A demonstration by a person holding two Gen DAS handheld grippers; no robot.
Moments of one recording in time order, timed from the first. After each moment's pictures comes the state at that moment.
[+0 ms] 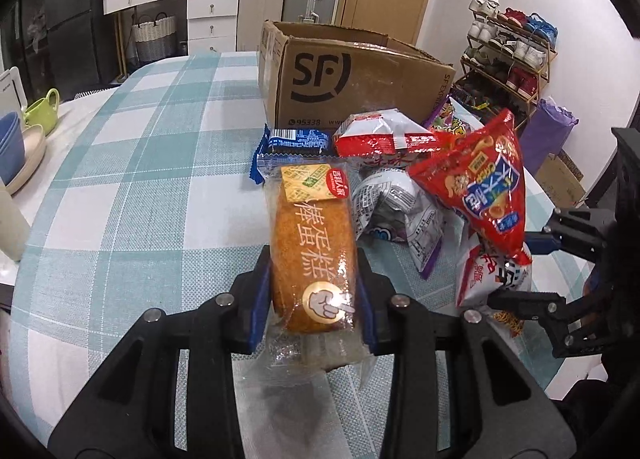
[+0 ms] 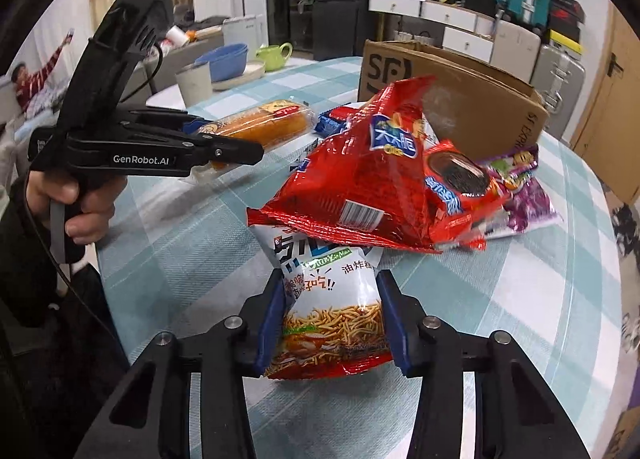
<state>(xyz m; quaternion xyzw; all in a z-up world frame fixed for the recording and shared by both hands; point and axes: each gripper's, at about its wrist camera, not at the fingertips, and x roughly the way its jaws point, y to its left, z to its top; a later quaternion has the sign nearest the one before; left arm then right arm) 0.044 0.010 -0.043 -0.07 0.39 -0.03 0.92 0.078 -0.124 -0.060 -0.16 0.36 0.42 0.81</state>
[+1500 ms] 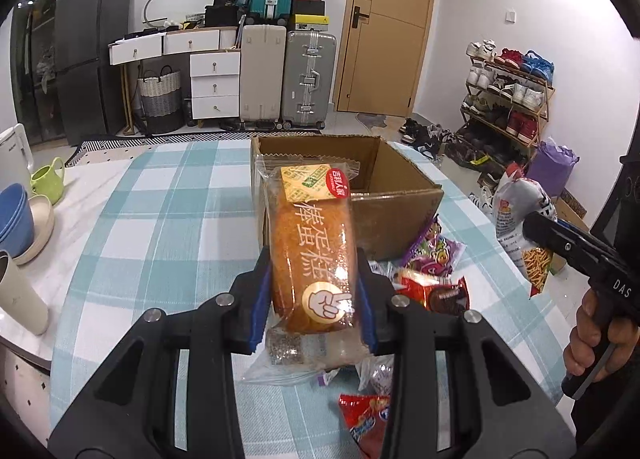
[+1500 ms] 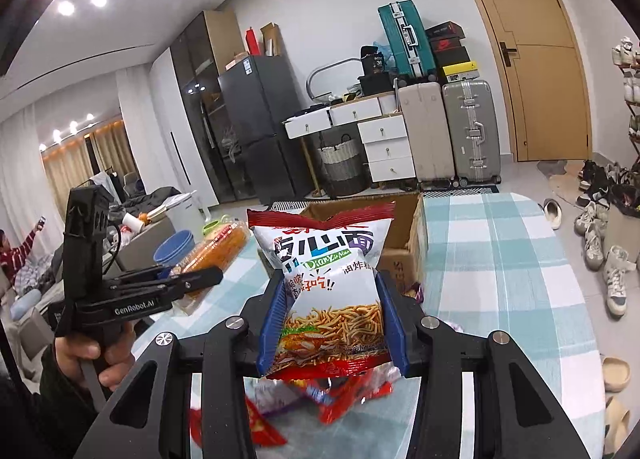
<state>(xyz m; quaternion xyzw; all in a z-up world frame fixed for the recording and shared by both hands) 0.094 -0.004 0.060 -0.06 0.30 -0.02 0.95 0.151 -0.194 0.048 0.08 0.23 0.34 0.91</state>
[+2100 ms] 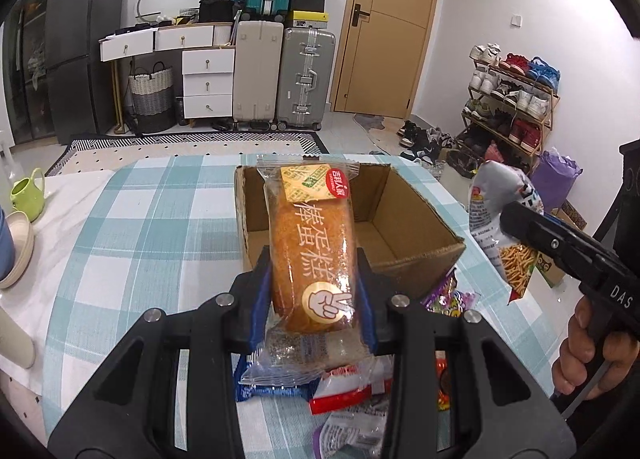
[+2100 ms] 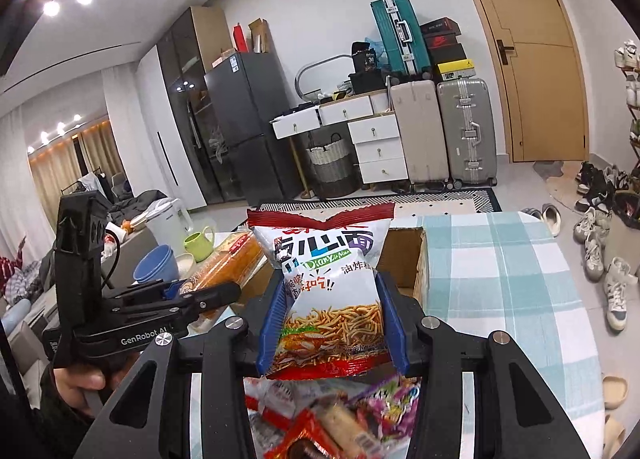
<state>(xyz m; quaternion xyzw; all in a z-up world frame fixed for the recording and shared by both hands) 0.190 0.001 0.070 -0.08 0.31 -0.02 0.95 0.235 -0.153 0.064 0.08 0.24 0.33 0.91</state>
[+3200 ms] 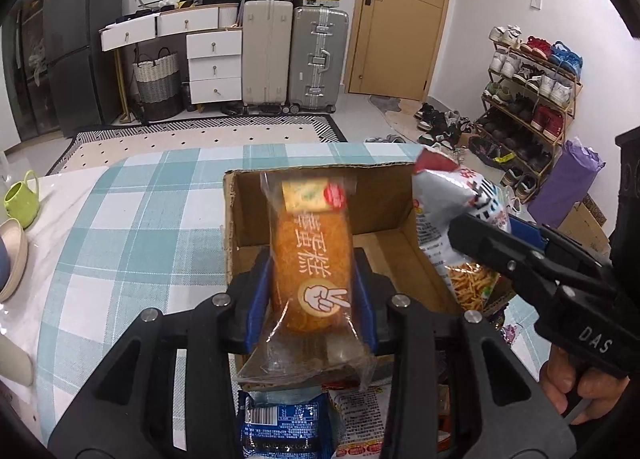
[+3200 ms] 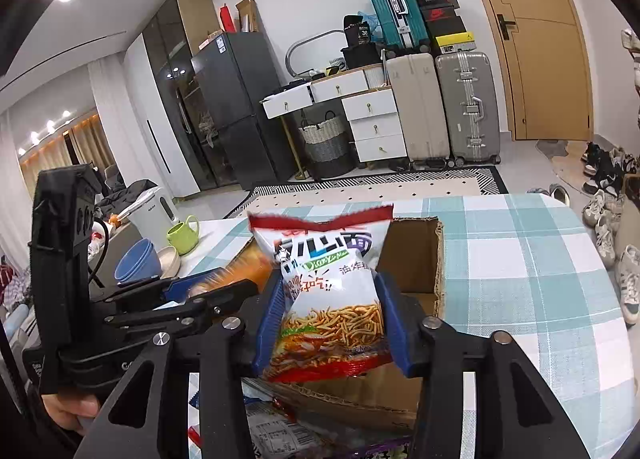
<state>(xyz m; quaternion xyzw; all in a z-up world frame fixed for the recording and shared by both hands) 0.287 0.003 0.041 -0.06 0.35 0.00 0.94 0.315 -0.117 0.023 0.07 0.28 0.33 0.90</state>
